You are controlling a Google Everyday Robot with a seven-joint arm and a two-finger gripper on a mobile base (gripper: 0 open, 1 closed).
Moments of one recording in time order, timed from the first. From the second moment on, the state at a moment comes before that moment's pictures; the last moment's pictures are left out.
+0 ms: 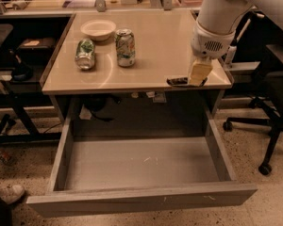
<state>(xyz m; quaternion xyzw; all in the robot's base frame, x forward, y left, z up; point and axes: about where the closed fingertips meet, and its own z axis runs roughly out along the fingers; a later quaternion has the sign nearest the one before) 0.564 -0.151 0.890 -0.64 0.76 -0.01 0.08</state>
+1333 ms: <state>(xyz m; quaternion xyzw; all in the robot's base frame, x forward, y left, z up) 0.514 -0.118 0.834 -0.62 0.77 0.08 0.08</state>
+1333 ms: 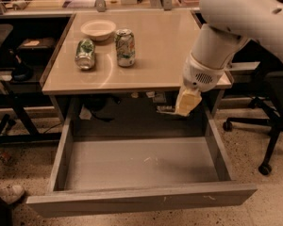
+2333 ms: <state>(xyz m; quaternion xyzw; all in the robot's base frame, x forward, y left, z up) 0.501 -0.097 0.762 -0.61 0.78 0.13 0.07</state>
